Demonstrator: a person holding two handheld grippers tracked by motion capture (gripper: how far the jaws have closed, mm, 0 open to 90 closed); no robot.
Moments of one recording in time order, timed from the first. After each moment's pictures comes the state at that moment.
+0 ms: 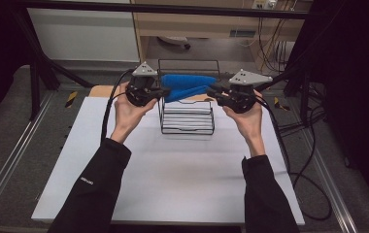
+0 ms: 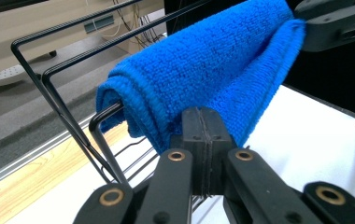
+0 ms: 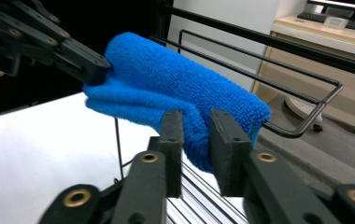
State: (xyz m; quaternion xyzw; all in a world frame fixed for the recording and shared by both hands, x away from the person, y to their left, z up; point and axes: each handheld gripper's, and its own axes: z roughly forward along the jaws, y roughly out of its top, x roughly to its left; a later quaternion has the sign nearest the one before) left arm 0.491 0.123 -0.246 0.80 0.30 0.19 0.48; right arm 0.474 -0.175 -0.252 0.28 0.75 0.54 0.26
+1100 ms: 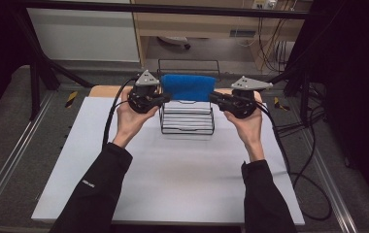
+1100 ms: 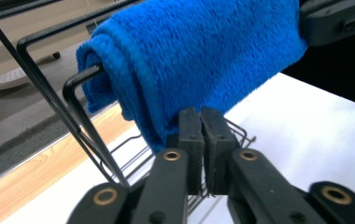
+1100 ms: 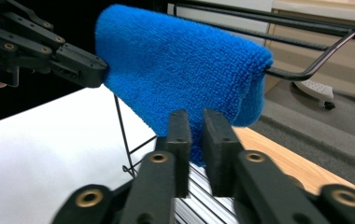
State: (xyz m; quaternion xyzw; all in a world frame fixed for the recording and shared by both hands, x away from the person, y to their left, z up) left arm 0.485 0.123 -0.267 0.81 0.29 0.20 0.47; right arm 0.470 -0.181 -0.271 0.32 0.75 0.54 0.23
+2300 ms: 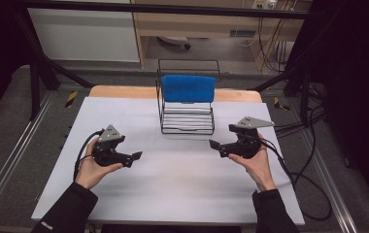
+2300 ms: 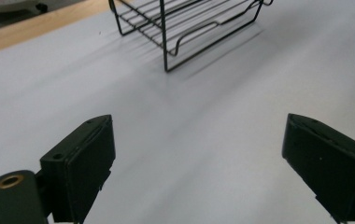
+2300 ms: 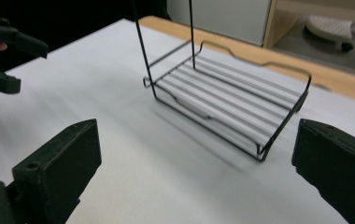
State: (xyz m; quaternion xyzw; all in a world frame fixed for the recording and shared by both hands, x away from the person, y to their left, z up) left arm 0.399 0.225 -0.388 0.82 0.36 0.17 0.42; right arm 0.411 -0.201 -0.353 0.37 0.77 0.49 0.17
